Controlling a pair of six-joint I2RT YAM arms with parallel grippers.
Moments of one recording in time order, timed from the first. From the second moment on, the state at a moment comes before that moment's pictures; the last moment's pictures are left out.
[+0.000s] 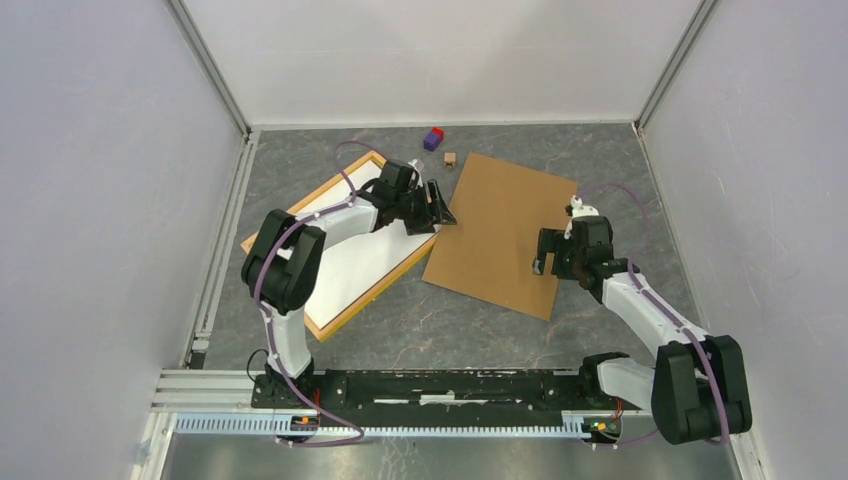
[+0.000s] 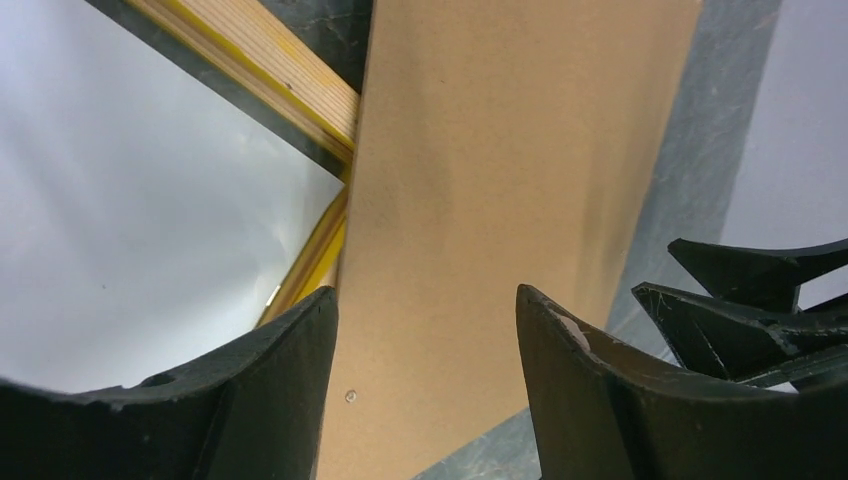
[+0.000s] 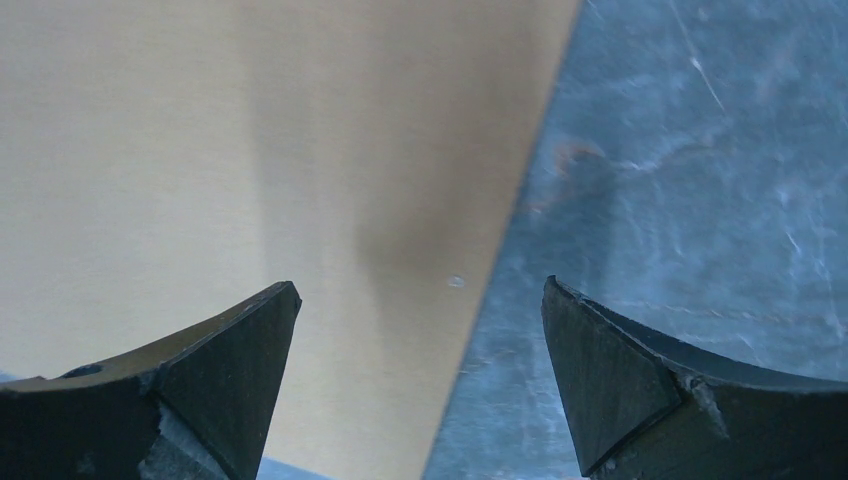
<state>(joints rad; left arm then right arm) -0.51 1.91 1.23 -0.10 0.36 -0.73 0.18 1.14 0.56 -0.24 0.01 0.25</state>
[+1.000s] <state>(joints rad) -0.49 2.11 1.45 -0.09 0.47 -0.72 0.11 1.24 0.45 -0.02 -0.13 0.22</state>
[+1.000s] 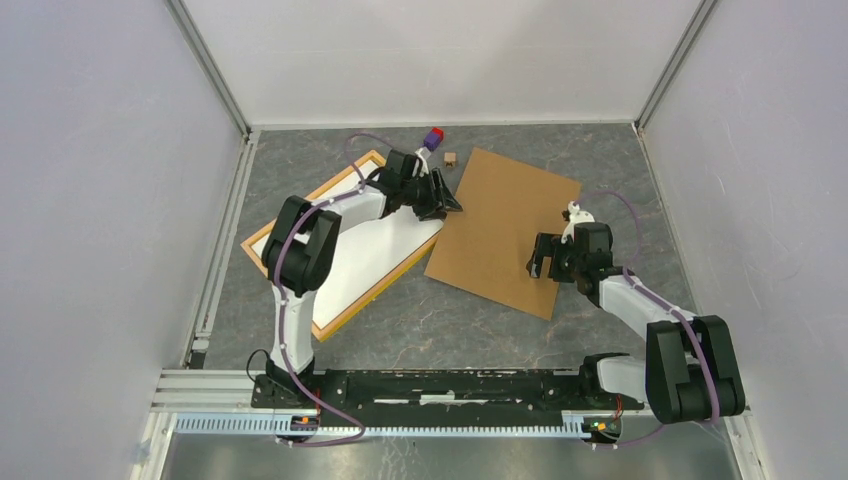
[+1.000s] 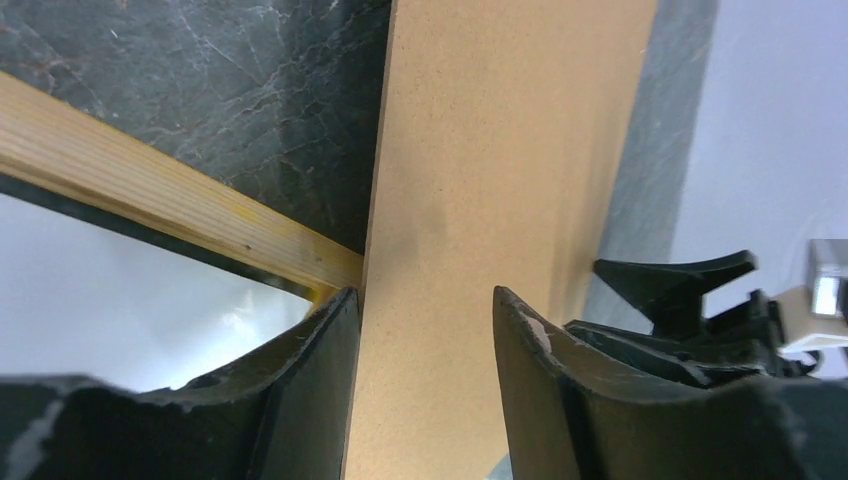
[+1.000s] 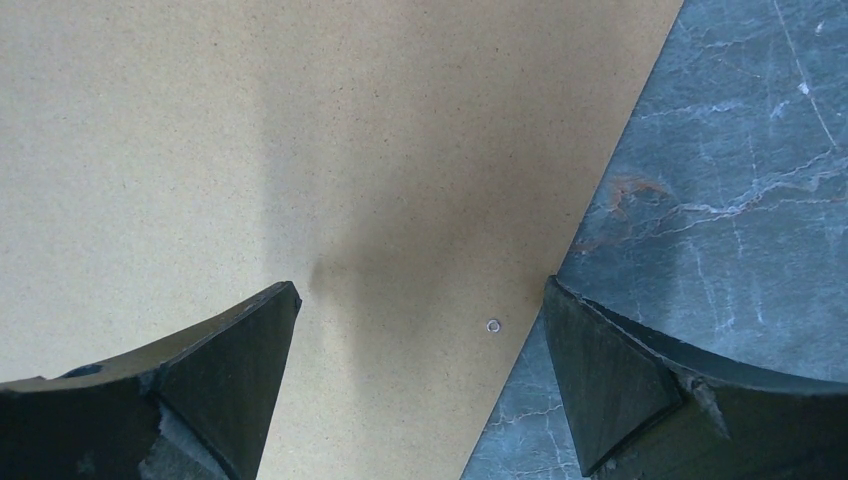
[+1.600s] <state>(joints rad) -0.50 1.94 1.12 0.46 0.48 -1.11 0.09 1.19 0.40 0.03 -0.15 0.25</state>
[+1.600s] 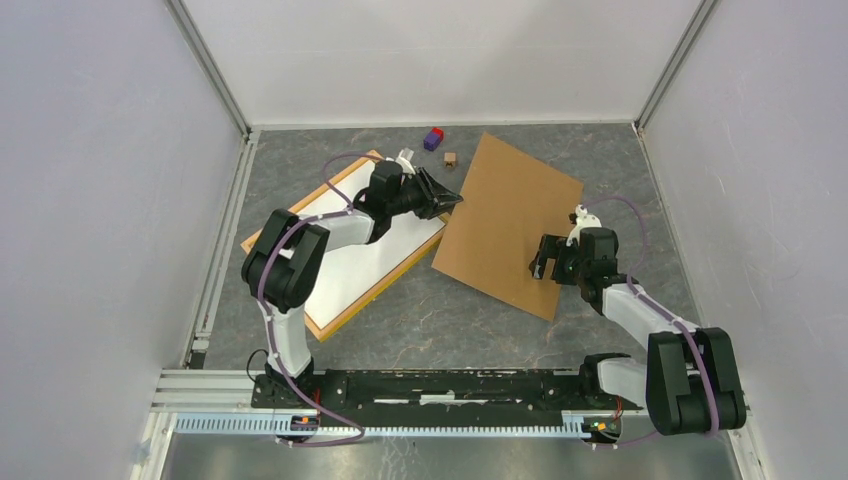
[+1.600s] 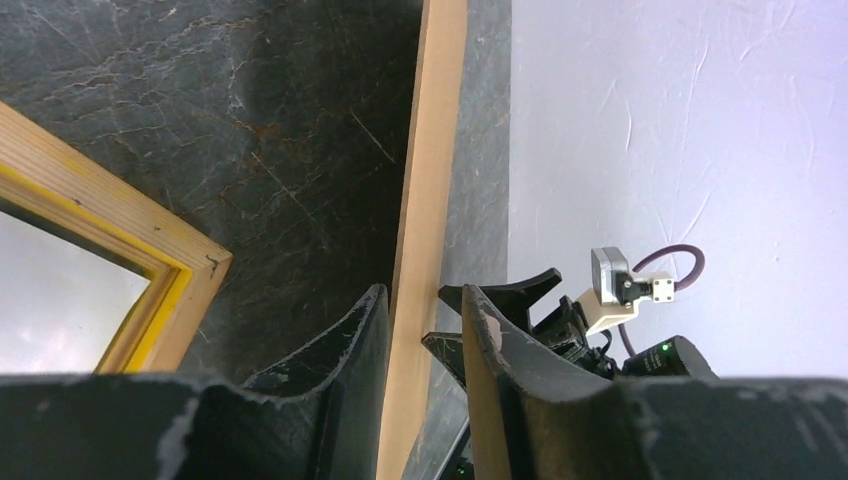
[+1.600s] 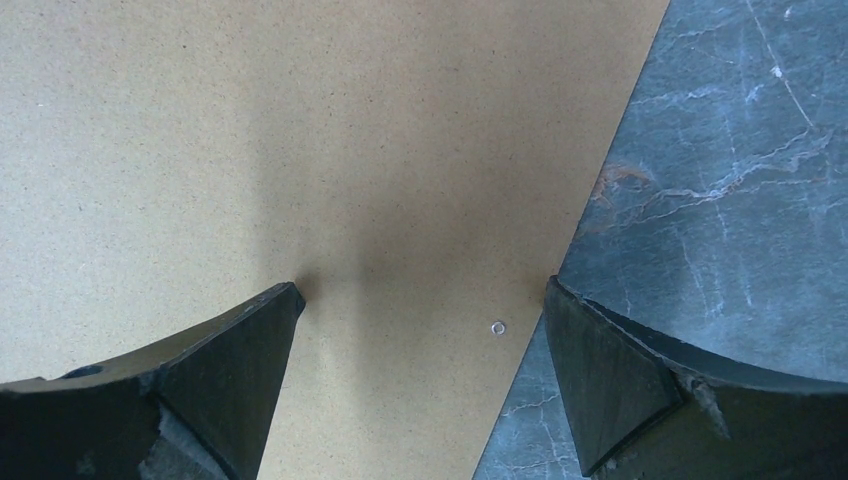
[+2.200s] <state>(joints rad) -0.60 1.90 0.97 0.78 0.56 -1.41 0.09 1.05 0.39 -0.02 -0.23 0.27</state>
